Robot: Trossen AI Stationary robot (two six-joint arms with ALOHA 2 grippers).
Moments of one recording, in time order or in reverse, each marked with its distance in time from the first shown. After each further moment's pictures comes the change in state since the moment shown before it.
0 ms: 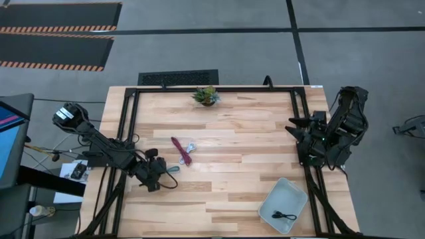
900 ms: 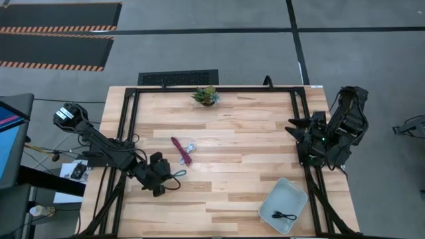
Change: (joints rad) left arm -0.002 -0.003 0.096 0.102 -0.016 -0.038; right arm 0.000 0.000 0.000 0.008 -0.010 0.034
